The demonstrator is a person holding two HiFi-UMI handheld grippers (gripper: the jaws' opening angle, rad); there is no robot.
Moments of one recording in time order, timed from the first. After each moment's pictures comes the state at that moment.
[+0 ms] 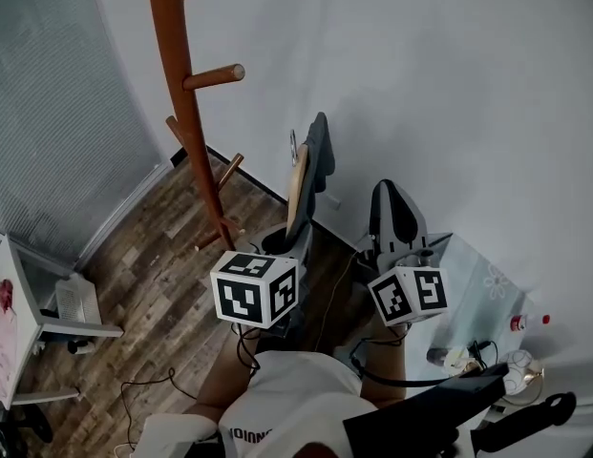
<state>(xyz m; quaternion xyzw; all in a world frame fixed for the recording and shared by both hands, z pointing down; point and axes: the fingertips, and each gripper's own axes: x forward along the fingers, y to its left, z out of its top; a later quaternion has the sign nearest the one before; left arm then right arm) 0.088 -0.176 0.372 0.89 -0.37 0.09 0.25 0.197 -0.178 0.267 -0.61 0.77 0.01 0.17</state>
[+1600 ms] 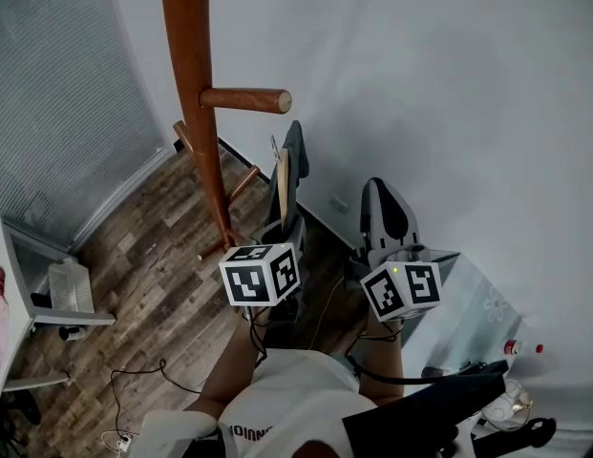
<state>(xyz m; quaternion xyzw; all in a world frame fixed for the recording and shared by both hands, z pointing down) 0.059 -0.251 0.439 0.82 -0.45 0.04 0.34 0.161 -0.250 0.297 -0.58 0.81 -0.02 0.13</state>
